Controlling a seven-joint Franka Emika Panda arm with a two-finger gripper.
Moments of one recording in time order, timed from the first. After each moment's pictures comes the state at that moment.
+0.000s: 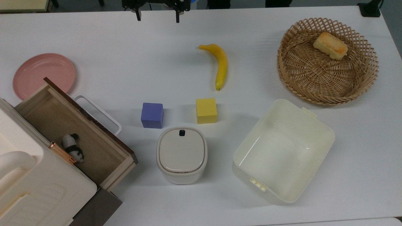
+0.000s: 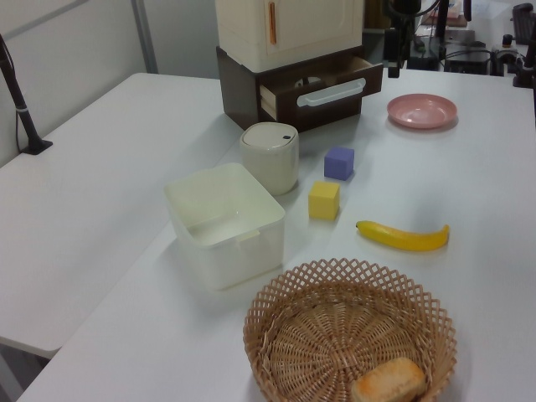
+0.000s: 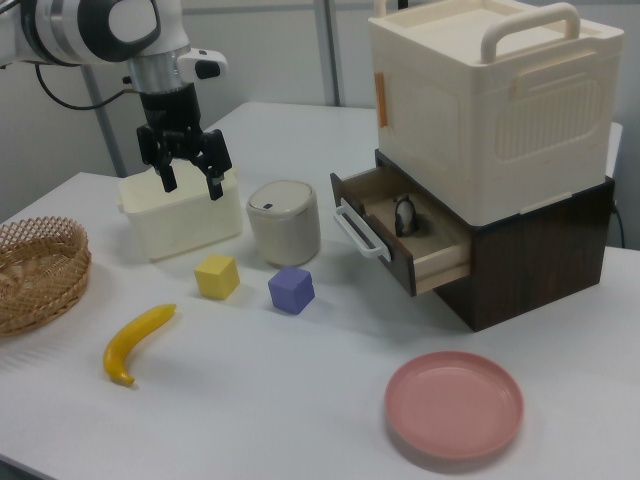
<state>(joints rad) 0.06 0.05 -0.02 -1.58 -0.04 1.58 0.03</state>
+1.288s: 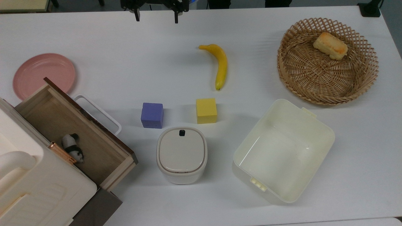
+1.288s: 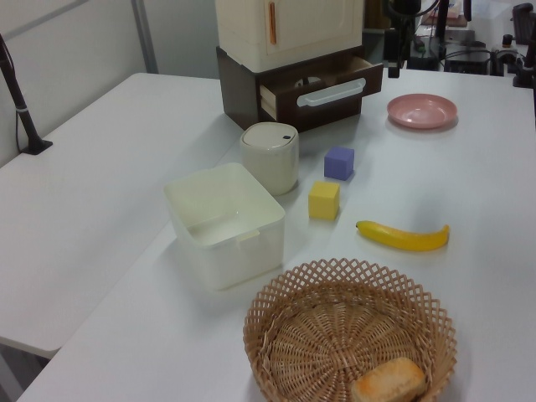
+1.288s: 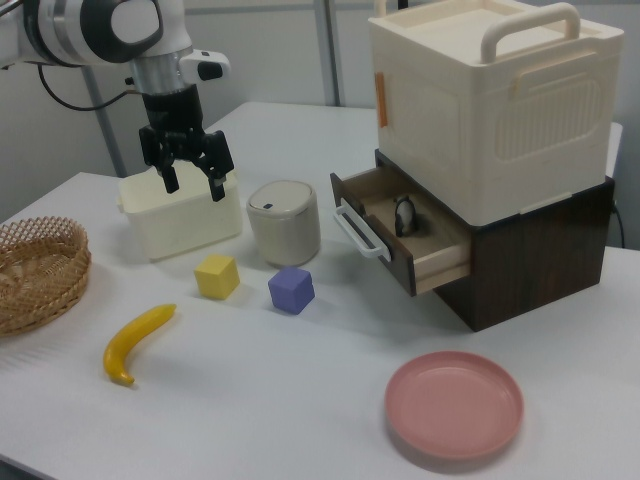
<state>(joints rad) 0.05 0.05 -0.03 -1.58 -0.04 1.58 0.02</state>
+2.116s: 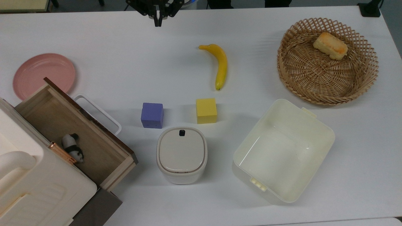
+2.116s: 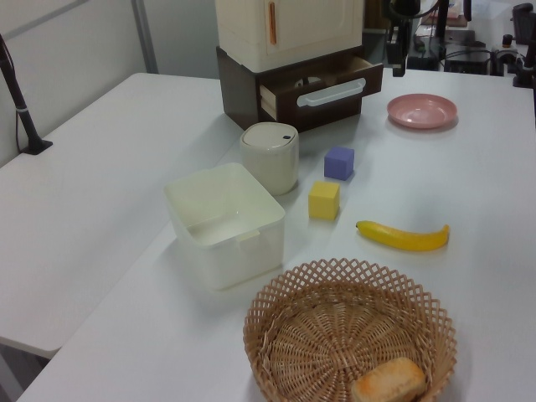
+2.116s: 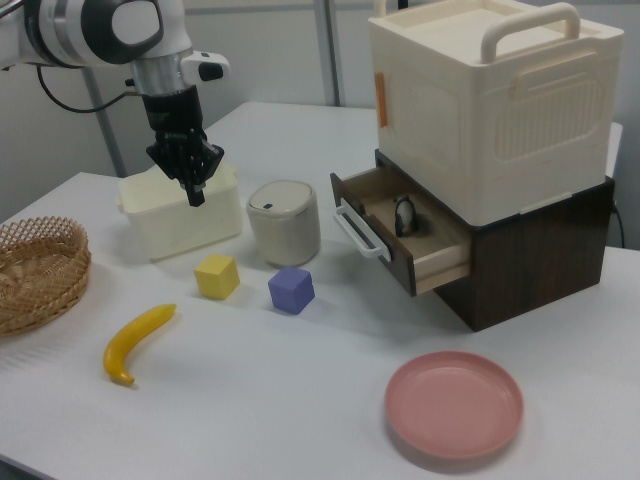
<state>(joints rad) 0.06 0.05 -0.03 -1.58 -0.04 1.58 -0.02</state>
